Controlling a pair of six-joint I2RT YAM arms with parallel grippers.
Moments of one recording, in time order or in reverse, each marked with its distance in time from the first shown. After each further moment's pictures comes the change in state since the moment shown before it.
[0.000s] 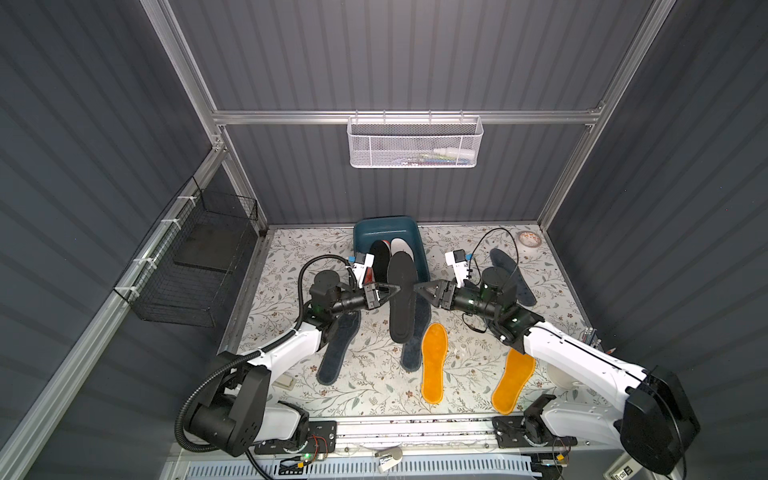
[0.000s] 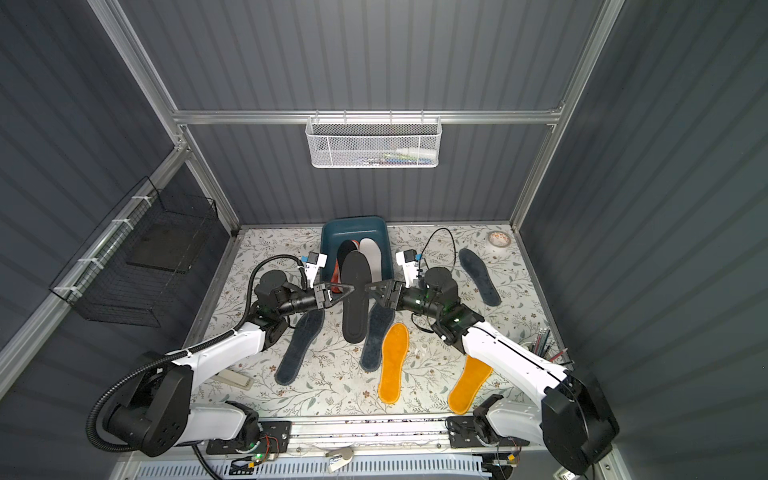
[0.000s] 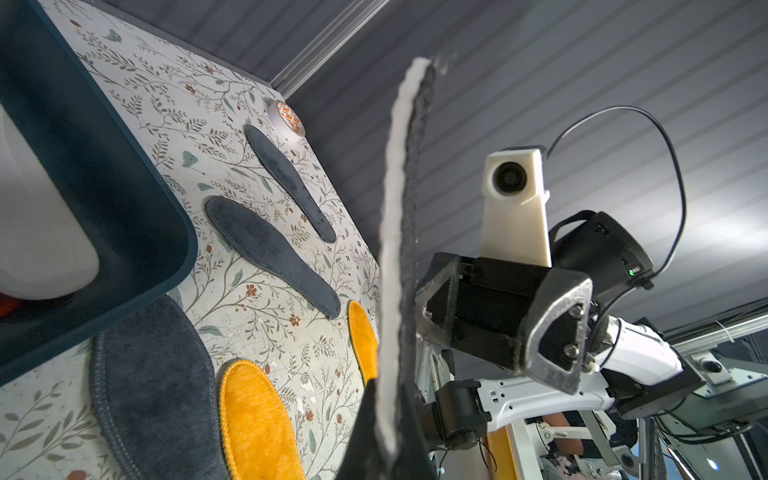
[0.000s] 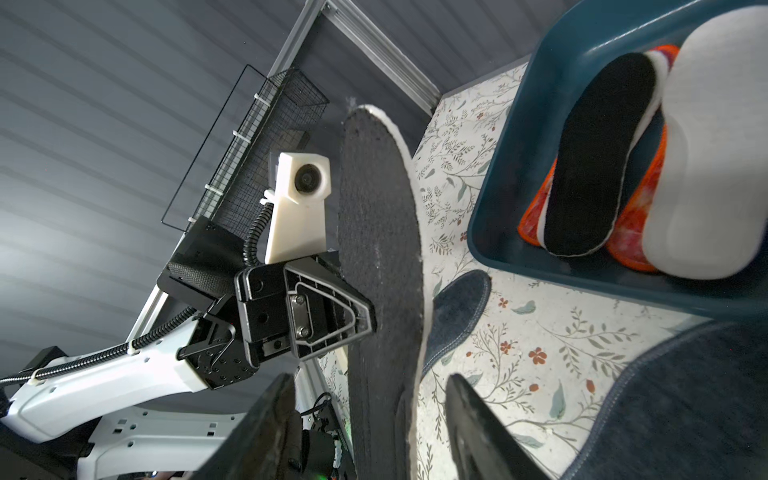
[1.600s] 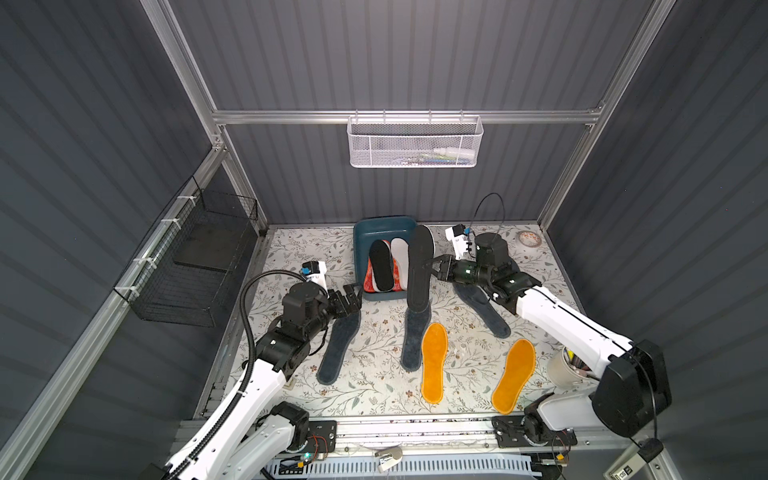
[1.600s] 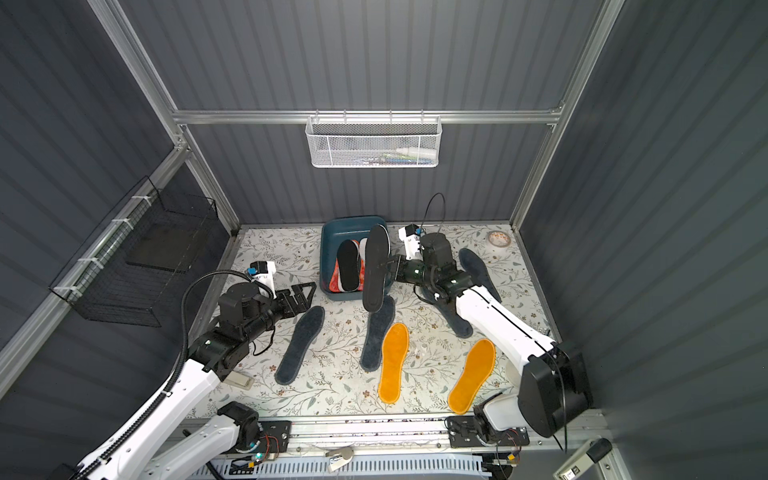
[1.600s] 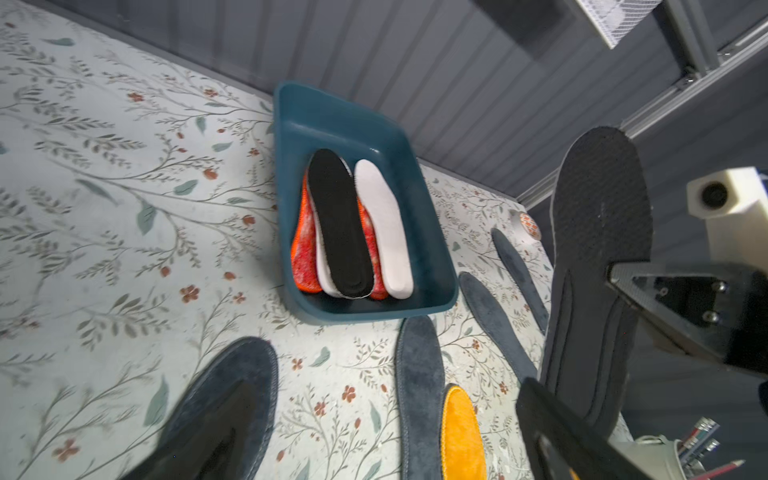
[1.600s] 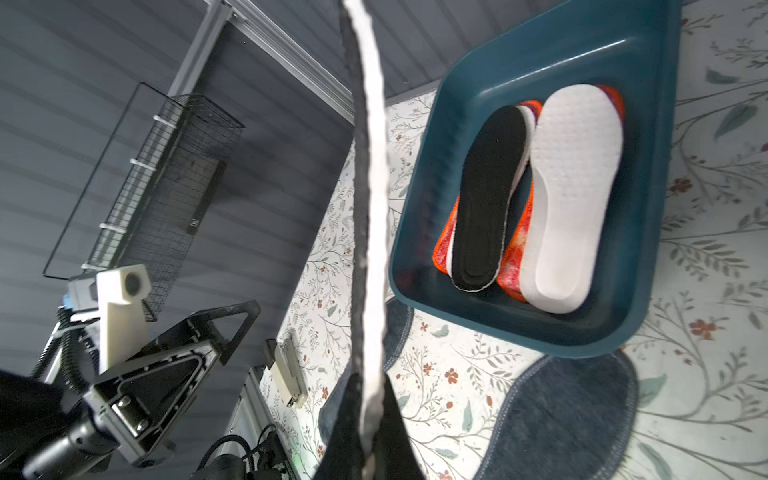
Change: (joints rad) left arm 0.000 -0.528 0.065 -0.943 -0.850 0.310; right arm -0.125 0.221 0.407 -0.439 0.058 -0.192
